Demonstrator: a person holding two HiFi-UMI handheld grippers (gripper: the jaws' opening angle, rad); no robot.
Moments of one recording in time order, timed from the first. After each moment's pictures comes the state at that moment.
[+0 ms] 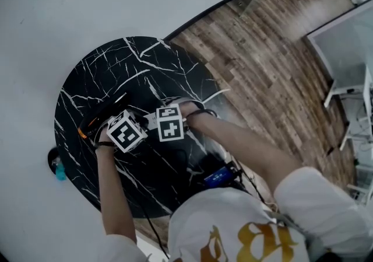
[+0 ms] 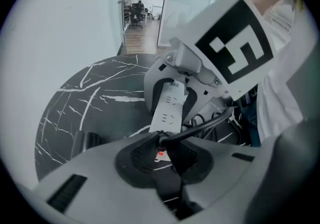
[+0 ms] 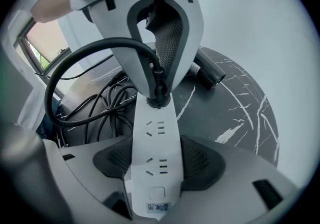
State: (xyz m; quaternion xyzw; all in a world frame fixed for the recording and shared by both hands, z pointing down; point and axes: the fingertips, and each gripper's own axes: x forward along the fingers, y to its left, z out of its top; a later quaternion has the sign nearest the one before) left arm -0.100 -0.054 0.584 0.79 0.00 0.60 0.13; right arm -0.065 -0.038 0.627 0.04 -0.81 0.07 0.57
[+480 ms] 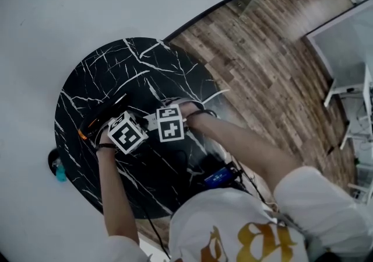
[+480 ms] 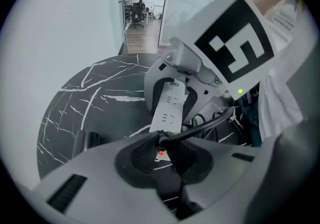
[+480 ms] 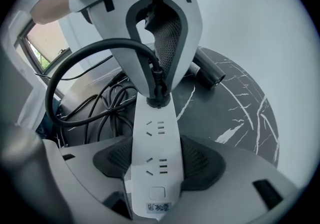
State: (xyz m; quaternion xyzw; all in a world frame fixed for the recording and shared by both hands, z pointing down) left arm -0.104 -0.055 0.583 0.78 -0.02 0.61 0.12; right arm -0.066 -0.039 0.627 0.04 -0.82 0.07 0.57
